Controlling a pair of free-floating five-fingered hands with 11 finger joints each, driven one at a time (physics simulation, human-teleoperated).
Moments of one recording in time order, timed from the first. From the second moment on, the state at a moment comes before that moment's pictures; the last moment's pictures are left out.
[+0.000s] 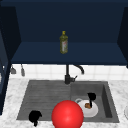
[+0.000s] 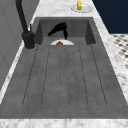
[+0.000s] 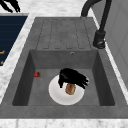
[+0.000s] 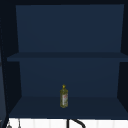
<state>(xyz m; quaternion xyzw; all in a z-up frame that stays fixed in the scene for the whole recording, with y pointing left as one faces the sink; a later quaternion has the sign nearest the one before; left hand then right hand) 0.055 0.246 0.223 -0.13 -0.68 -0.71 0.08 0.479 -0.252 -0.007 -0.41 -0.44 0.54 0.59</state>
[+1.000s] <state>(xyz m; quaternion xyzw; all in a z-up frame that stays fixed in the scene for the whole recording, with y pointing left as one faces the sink) 0.055 0.246 0.223 -0.13 -0.68 -0.71 0.08 0.453 -0.286 0.063 -0.41 -0.44 0.54 0.59</state>
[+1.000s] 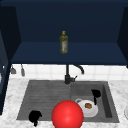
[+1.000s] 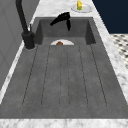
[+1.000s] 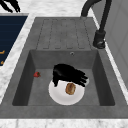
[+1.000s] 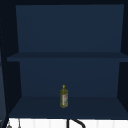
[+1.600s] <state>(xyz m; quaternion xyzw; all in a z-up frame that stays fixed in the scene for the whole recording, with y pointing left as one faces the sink) 0.055 0.246 0.223 -0.13 -0.68 -0.71 0.08 0.437 -0.326 0.124 -0.41 -0.45 0.53 0.59</state>
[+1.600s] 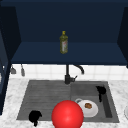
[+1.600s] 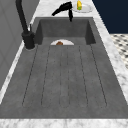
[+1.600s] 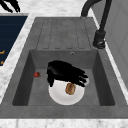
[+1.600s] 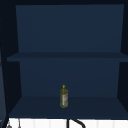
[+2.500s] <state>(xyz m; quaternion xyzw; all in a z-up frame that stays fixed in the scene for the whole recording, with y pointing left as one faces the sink) 0.055 0.246 0.223 -0.13 -0.68 -0.71 0.08 0.360 -0.397 0.159 -0.39 -0.47 0.55 0.57</state>
